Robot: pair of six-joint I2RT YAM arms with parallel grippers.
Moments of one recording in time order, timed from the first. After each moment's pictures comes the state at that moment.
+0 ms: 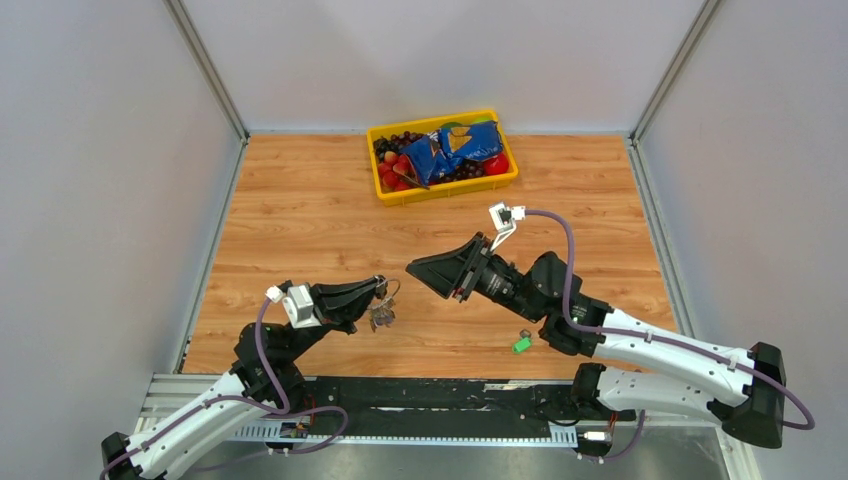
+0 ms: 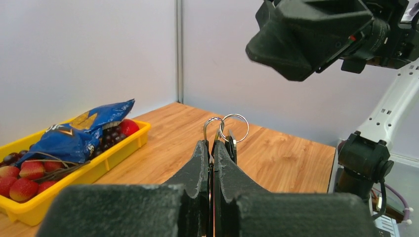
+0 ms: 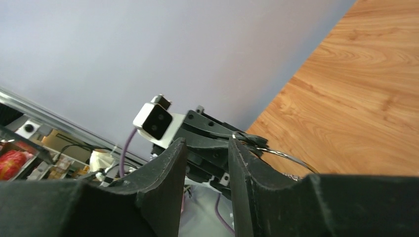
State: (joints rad) left arm -0.86 0.20 0.12 0.56 0.13 -0.11; right arm 1.13 0.94 0.77 0.37 0.04 0.89
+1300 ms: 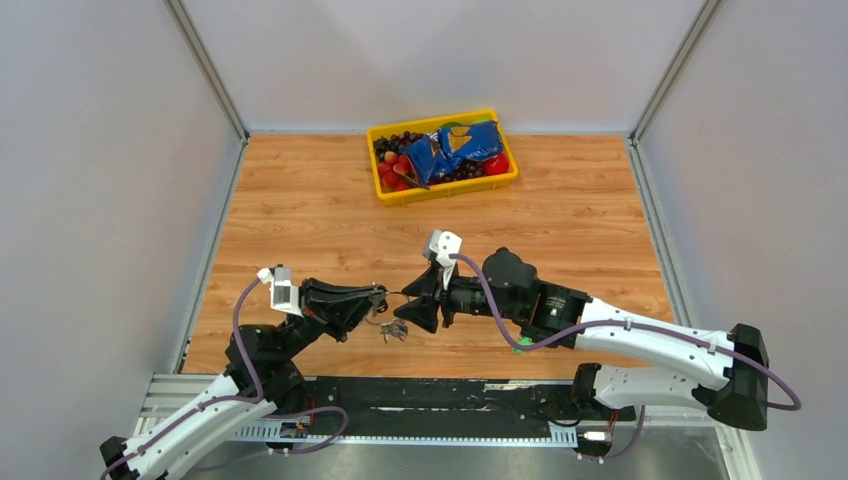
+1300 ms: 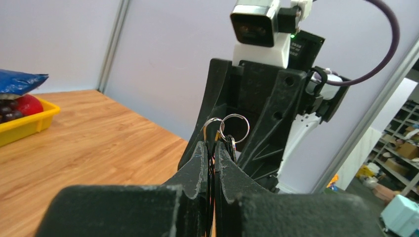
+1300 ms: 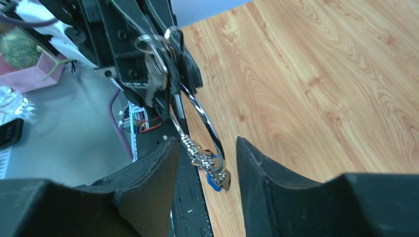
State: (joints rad) left arm -0.86 0.16 0.16 0.53 0.16 -0.56; right arm 1.17 1.06 0.88 0.03 -0.18 0.20
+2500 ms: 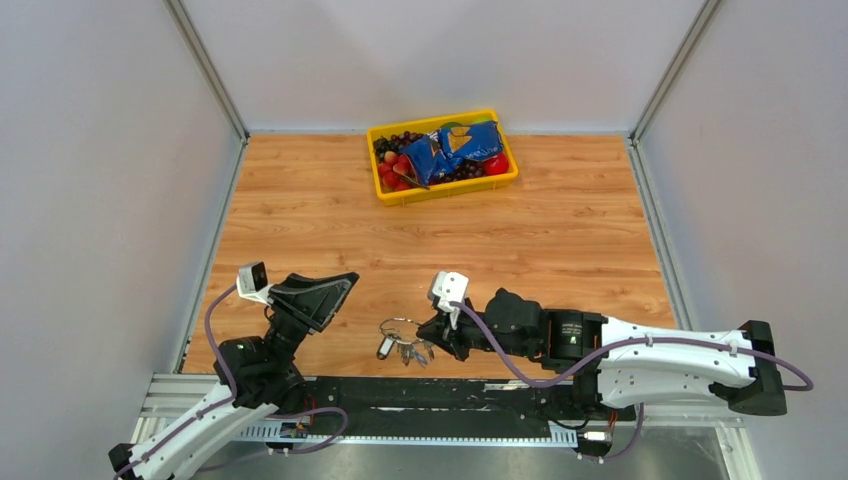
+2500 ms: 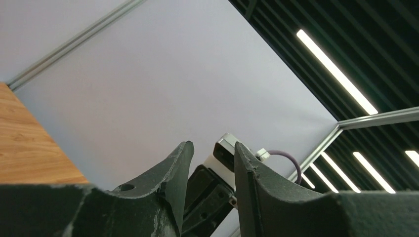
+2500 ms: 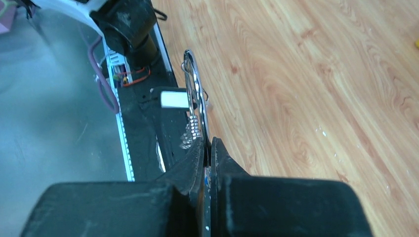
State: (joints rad) left arm -0.87 0.01 0.12 0.59 -0.09 -1.11; right arm 1.40 0.95 0.83 -0.18 0.11 0.15
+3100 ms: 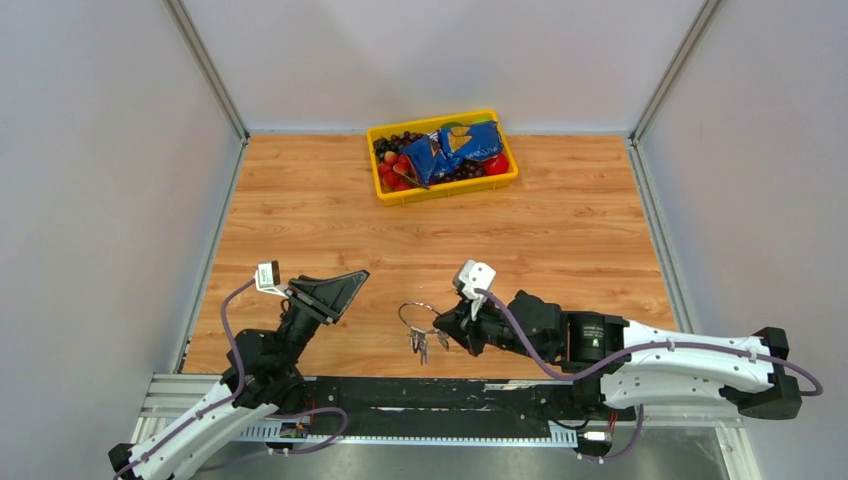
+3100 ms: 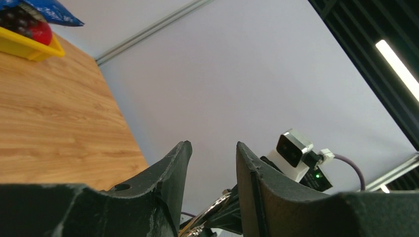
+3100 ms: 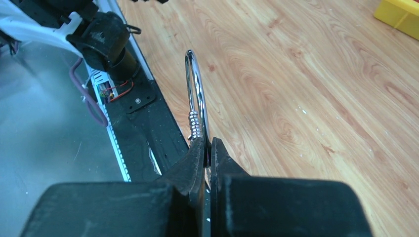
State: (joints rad) left arm -0.87 0.01 0.12 0.35 -0.22 -1.12; right arm 1.41 0.86 0.80 -0.26 0.24 0.25
